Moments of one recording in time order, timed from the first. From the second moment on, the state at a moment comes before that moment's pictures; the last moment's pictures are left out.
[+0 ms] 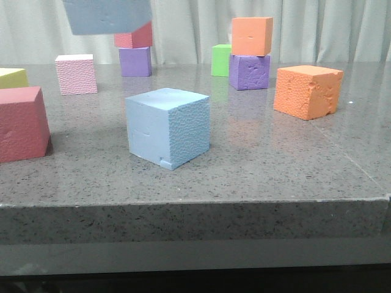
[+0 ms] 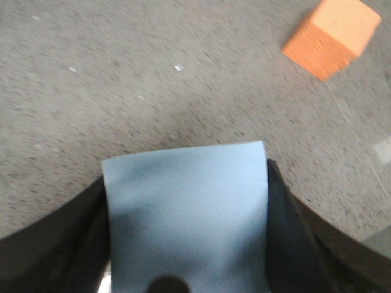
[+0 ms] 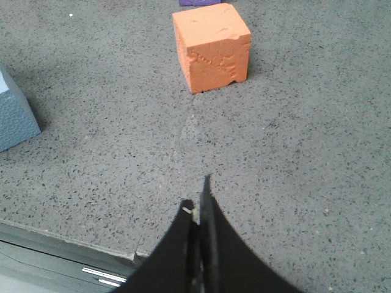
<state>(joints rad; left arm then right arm) -0.63 1.45 -1.48 -0.05 1.01 -0.23 0.17 0.54 -0.49 0.24 0.54 -0.14</state>
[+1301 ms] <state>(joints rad) -0.68 1.59 -1.48 -0.15 0.99 -0.21 0.17 0.54 -0.49 0.24 0.54 -0.14</state>
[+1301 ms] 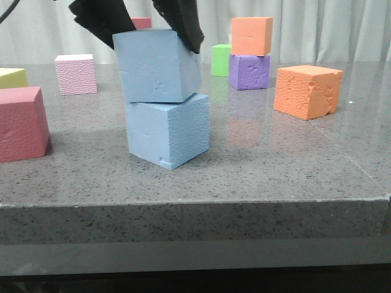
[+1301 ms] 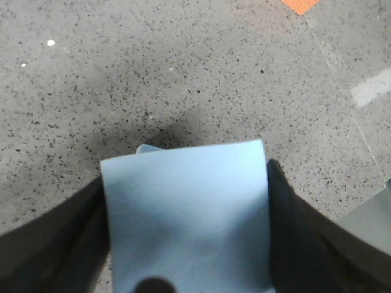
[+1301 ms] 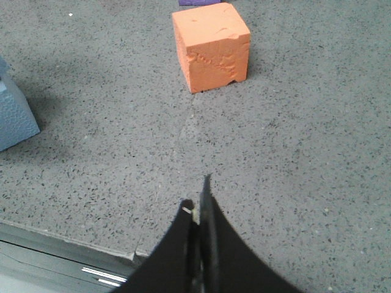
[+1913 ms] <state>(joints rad) -0.68 1.60 -1.54 -0.12 1.03 -0.21 0.17 0.54 -0.49 0.24 0.54 -0.14</state>
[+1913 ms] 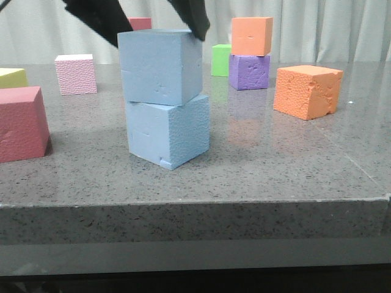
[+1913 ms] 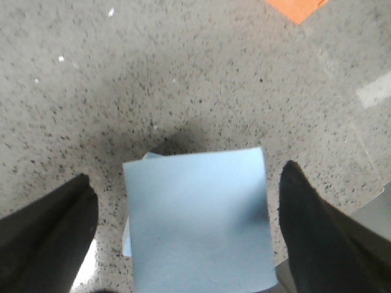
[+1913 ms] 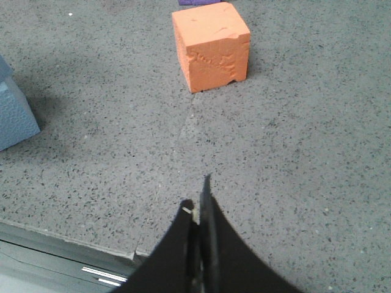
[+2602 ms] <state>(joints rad) -0.68 1.60 -1.64 -0.11 1.03 -0.12 0.17 0.54 -0.49 0.24 0.55 -0.14</state>
